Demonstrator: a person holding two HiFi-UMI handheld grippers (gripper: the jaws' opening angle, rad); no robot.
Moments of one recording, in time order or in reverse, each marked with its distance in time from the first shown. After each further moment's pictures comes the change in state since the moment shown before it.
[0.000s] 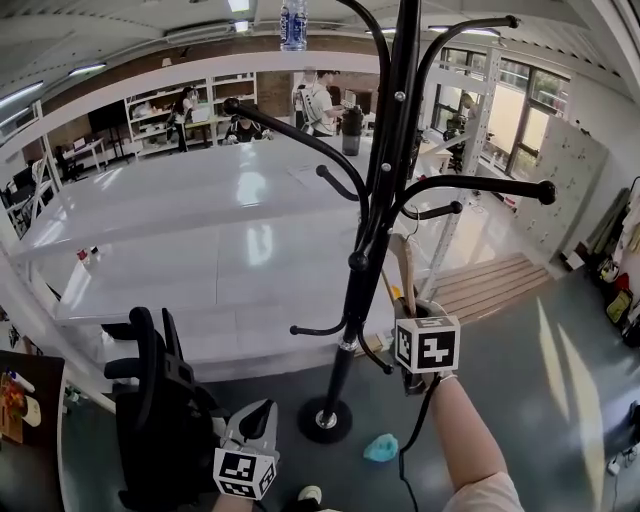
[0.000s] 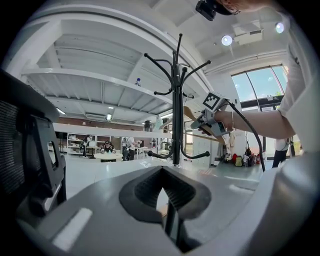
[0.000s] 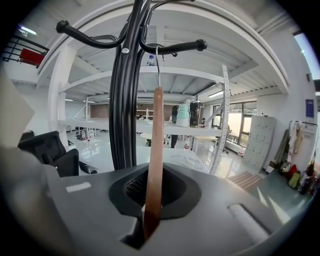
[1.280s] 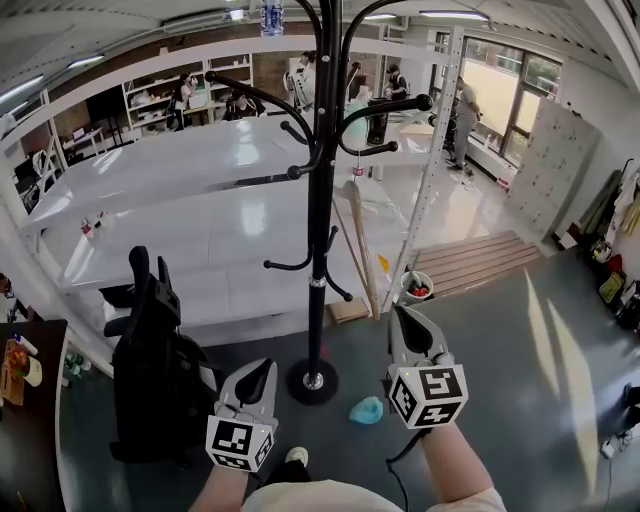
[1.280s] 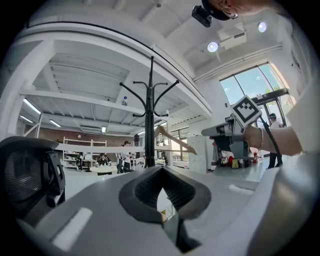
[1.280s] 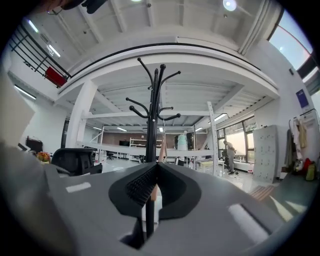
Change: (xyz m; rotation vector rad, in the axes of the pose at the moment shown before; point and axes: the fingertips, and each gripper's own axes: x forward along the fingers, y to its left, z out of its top) left arm -0.081 -0.123 0.054 0.081 -0.122 -0.027; right arm -0.234 0.016 -0.050 0.016 -0.407 0.071
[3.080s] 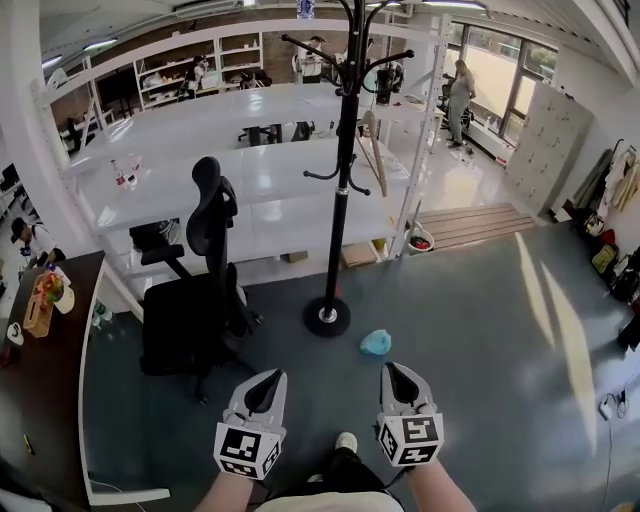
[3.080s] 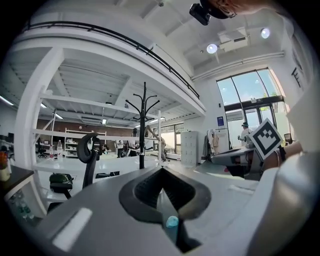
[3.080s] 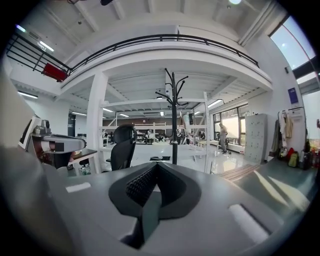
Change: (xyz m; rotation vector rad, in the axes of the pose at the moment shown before) left arm -0.368 -0.115 -0.023 -0.054 0.086 -0.041; right arm -0.371 0.216 -0.121 0.025 0.206 -0.022
